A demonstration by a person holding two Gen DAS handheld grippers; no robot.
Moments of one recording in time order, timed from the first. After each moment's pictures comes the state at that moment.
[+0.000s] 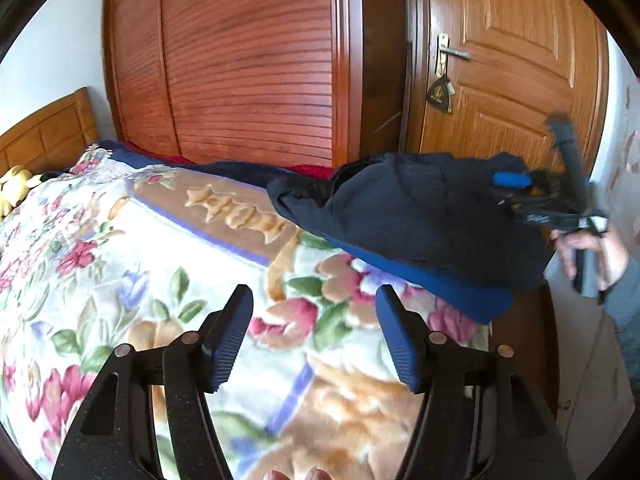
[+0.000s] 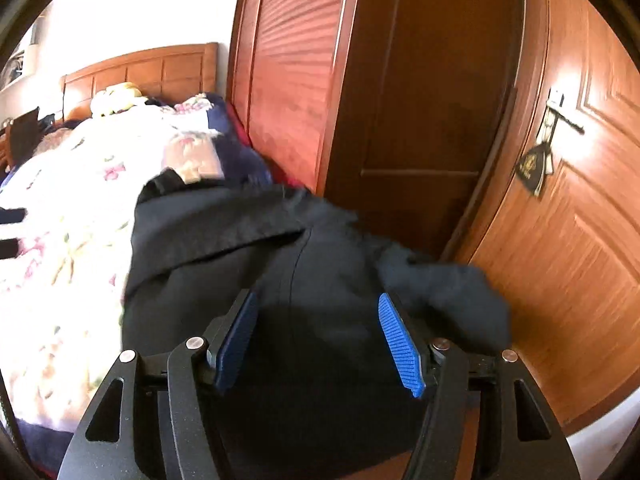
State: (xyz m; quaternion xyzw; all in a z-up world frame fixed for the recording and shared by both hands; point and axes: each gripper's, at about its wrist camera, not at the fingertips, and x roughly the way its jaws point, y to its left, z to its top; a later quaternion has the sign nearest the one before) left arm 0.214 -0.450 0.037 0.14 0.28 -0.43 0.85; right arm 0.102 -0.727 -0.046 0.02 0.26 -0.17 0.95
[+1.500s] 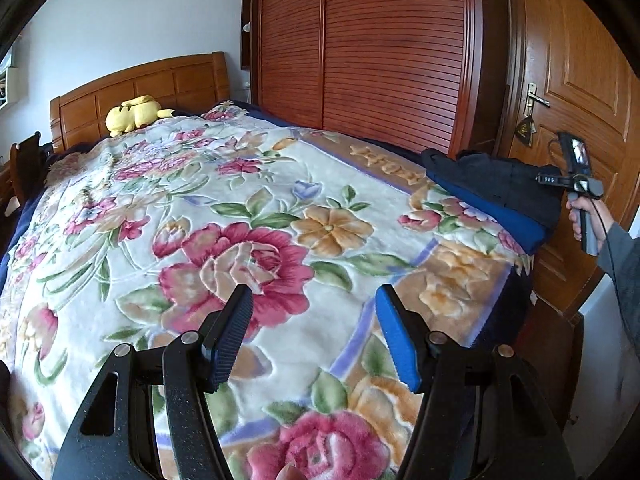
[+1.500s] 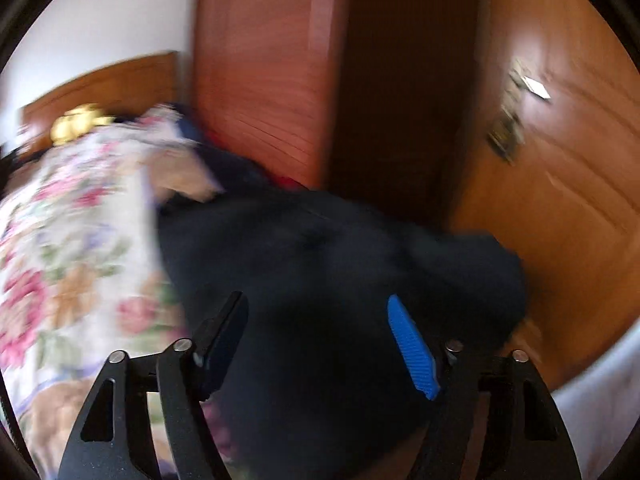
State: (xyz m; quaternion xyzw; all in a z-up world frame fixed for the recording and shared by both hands) left arm 0.128 -0.166 0.014 0.06 0.30 -0.27 0.91; right arm 0.080 -0.735 -0.047 0.10 0.27 -0.25 0.92
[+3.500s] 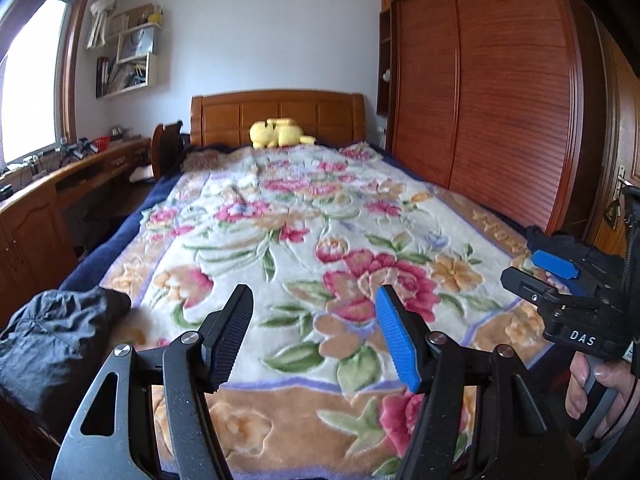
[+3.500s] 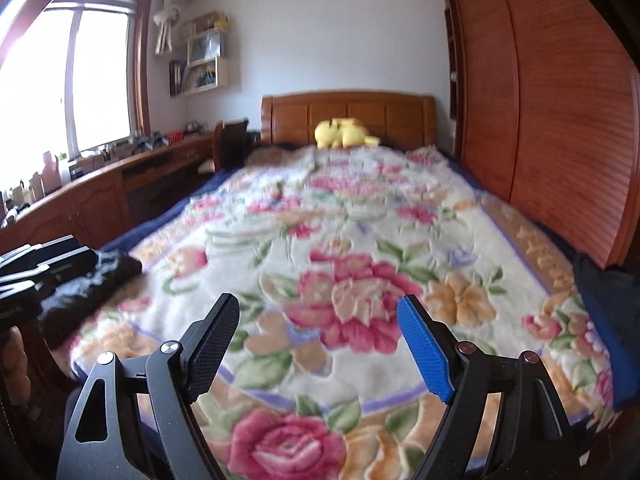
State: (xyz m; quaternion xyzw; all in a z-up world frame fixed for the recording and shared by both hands) left arm 0.035 0.001 0.072 -0.01 0.22 -0.05 0.97; right arm 0.023 -0.329 -0.013 -0.02 0.13 0.15 0.98
